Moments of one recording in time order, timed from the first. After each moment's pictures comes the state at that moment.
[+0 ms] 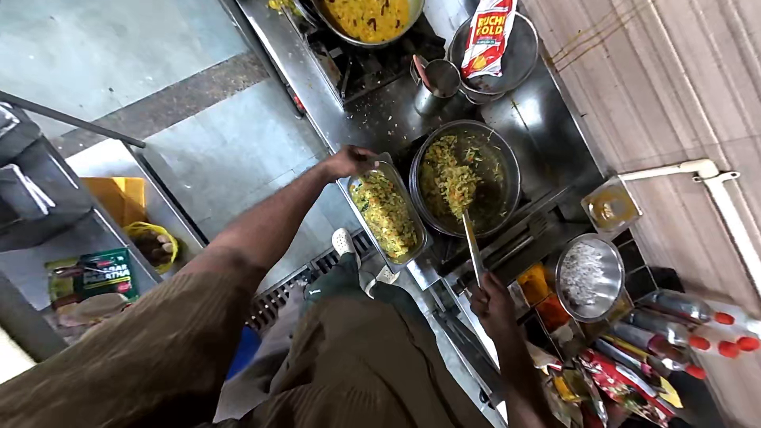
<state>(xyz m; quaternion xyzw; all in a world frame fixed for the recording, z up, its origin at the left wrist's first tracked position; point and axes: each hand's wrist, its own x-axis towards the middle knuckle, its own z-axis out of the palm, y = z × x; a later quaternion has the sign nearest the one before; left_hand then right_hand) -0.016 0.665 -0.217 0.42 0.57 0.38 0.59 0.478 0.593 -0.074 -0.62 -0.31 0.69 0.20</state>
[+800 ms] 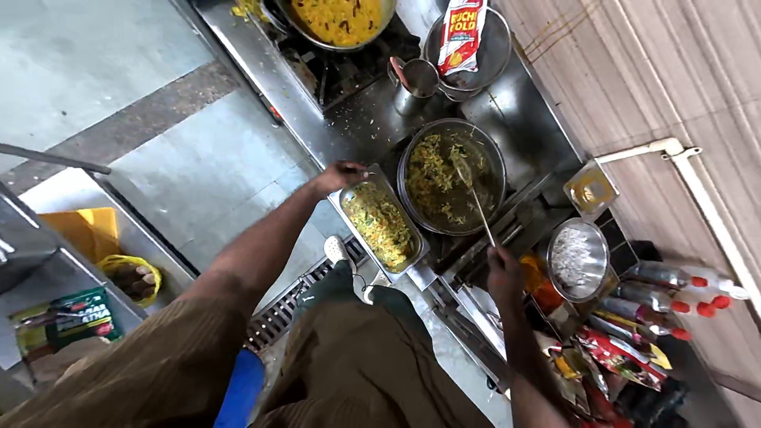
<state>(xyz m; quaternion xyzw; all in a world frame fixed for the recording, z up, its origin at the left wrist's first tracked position) -0.005 0.664 -0.238 0.40 0.57 0.38 0.61 0.449 0.632 -0.054 -0.70 -0.66 0.26 0.11</state>
